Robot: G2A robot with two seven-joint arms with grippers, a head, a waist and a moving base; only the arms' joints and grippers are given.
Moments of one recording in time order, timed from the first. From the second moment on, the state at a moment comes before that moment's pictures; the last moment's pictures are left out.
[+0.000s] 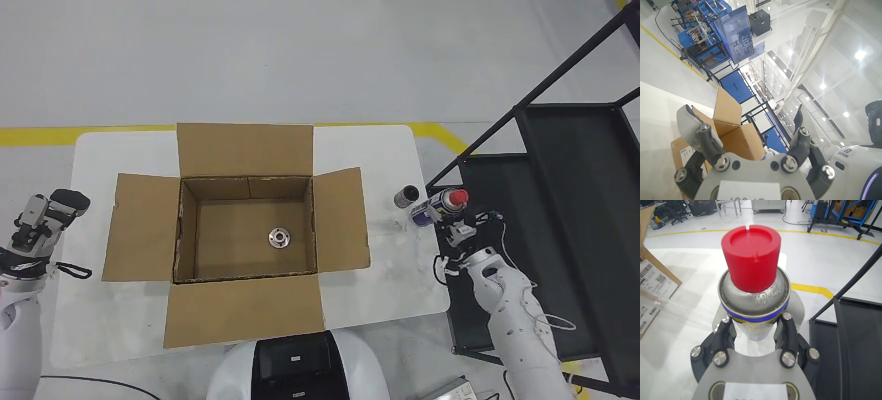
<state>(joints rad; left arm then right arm) 1.39 -0.97 -1.78 -1.23 -0.65 -0.85 -0.90 -1.48 -1.18 1.72 -1.15 -1.29 -0.57 -0.41</state>
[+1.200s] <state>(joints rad) 1.39 -0.97 -1.78 -1.23 -0.65 -0.85 -0.90 -1.27 -1.19 1.16 -1.72 -0.46 -0.72 0.53</state>
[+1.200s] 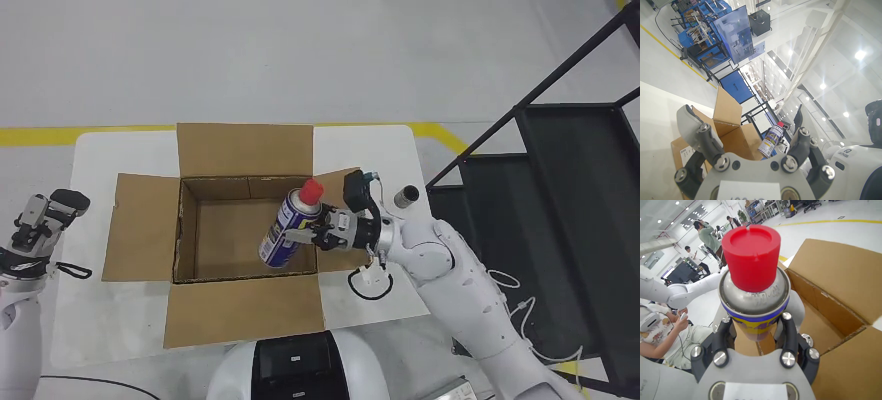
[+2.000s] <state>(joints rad) 1.39 -0.97 -1.78 -1.23 -0.65 -0.85 -0.90 -1.23 -1.19 1.12 -1.73 -0.34 -0.57 0.66</state>
